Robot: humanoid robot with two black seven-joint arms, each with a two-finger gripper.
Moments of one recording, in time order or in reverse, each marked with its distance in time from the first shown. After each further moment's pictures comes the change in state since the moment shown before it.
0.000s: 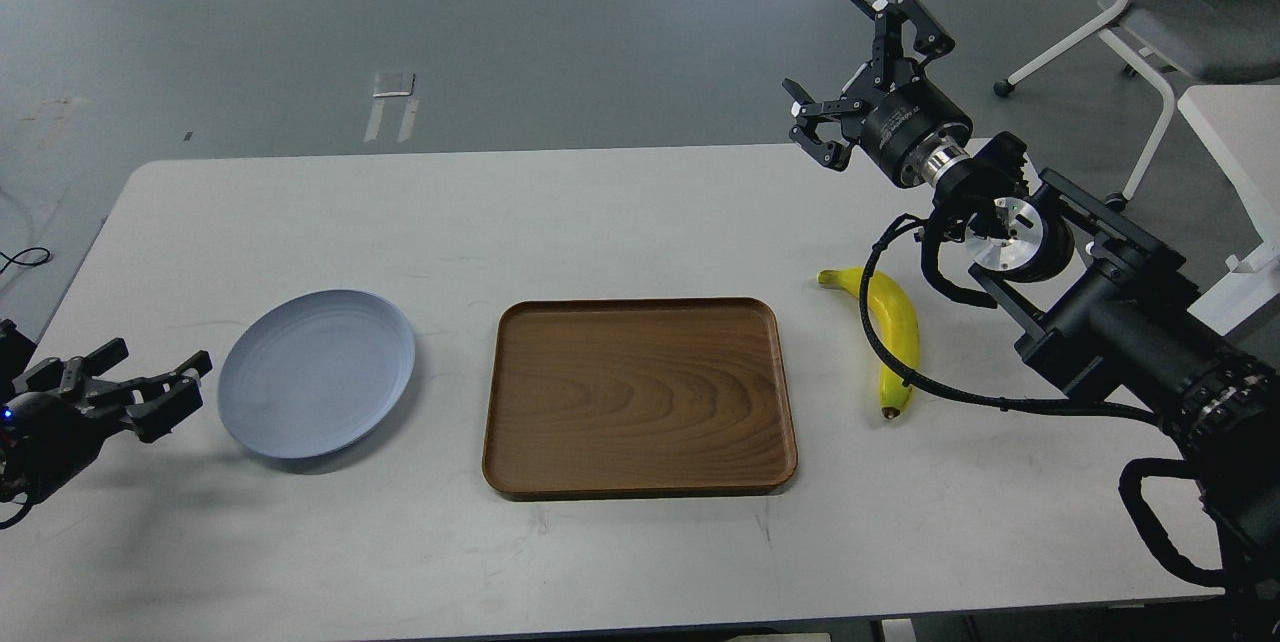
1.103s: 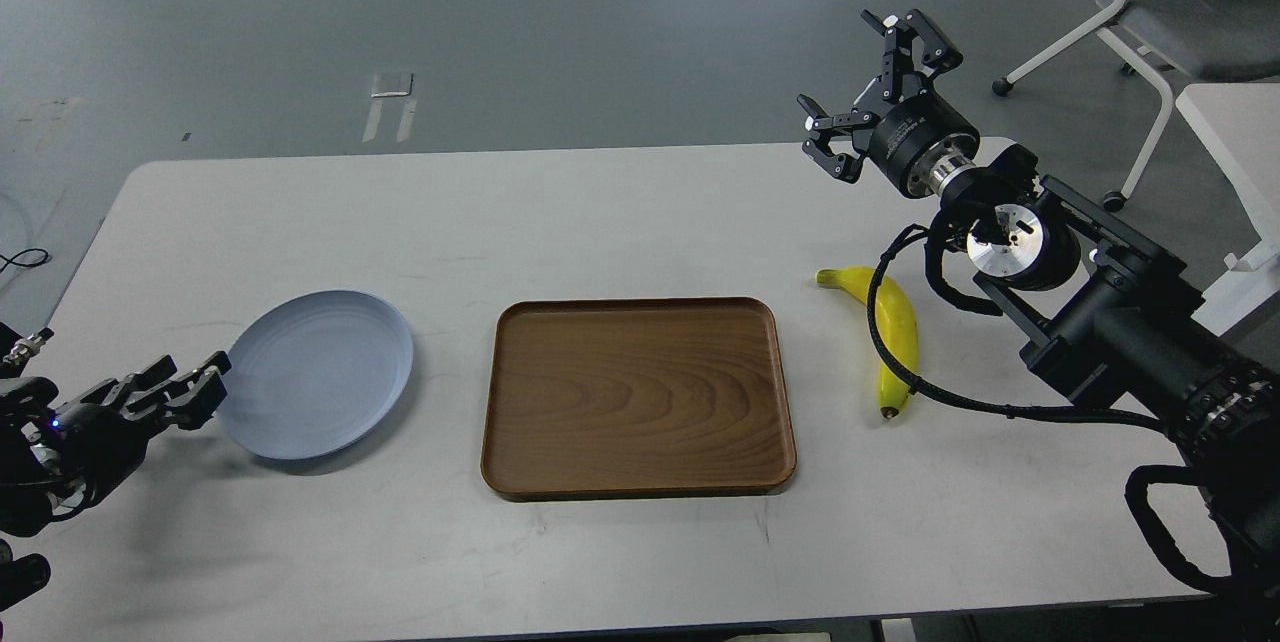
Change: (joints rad) left arm -0.008 -0.129 0.017 0.118 -0.179 -0.050 -0.013; right arm -0.013 -0.010 -0.012 0.003 -0.002 -0.059 0.002
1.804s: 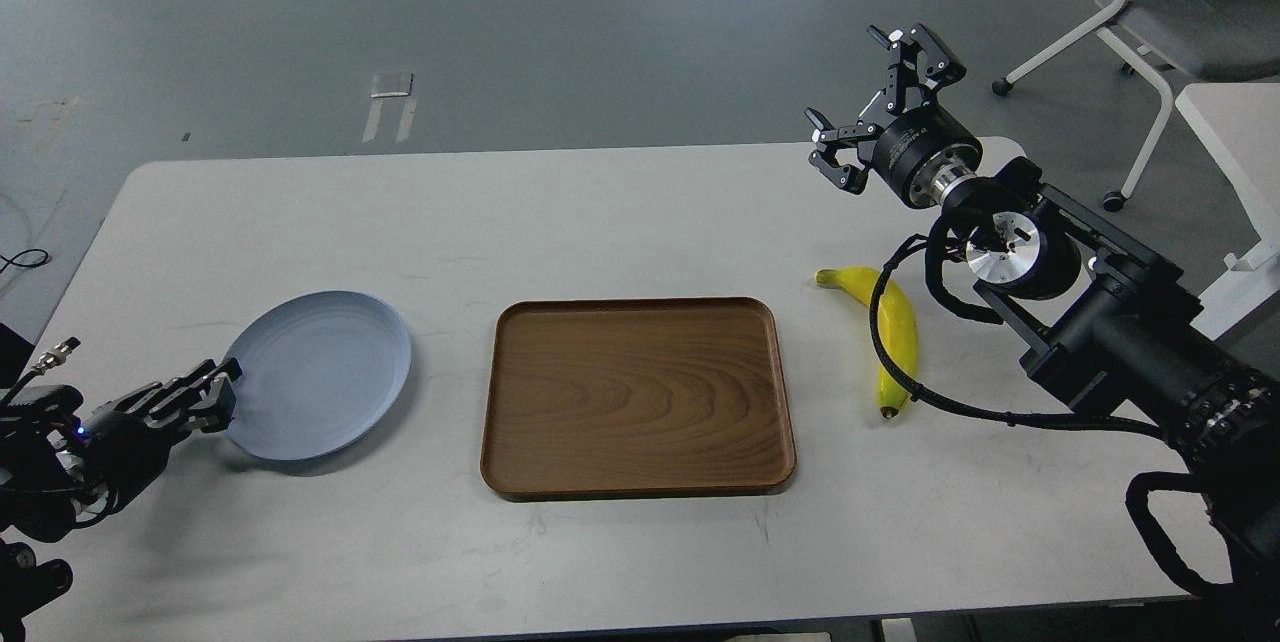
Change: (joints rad) left arm 0.010 -0.040 0.003 0.034 0.003 0.001 -0.022; right arm -0.014 0.000 -0.003 0.000 0.000 -0.040 0.002
